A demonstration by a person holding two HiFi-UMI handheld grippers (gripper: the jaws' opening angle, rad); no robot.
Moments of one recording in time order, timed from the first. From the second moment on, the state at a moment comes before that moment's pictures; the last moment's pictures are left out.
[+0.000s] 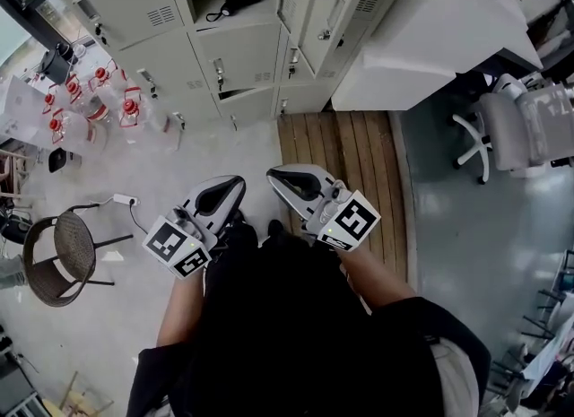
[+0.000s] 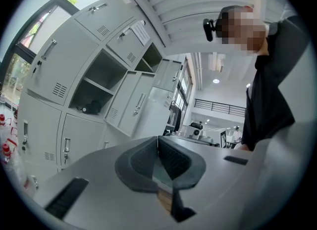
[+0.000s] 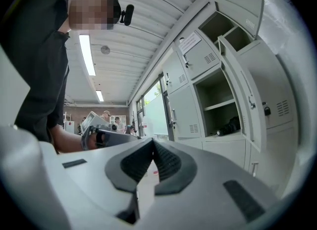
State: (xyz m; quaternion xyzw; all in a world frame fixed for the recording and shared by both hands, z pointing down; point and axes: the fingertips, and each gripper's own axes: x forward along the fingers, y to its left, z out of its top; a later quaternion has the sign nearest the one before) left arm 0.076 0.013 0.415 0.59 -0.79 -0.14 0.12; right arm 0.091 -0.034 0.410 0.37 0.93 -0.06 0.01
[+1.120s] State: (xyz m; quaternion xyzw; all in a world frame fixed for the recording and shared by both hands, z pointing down) left arm 0.088 0.009 0.406 0.60 -0.79 -0.11 0.10; right arm 0.097 -0.032 0.408 0.38 0.92 -0.01 0.01
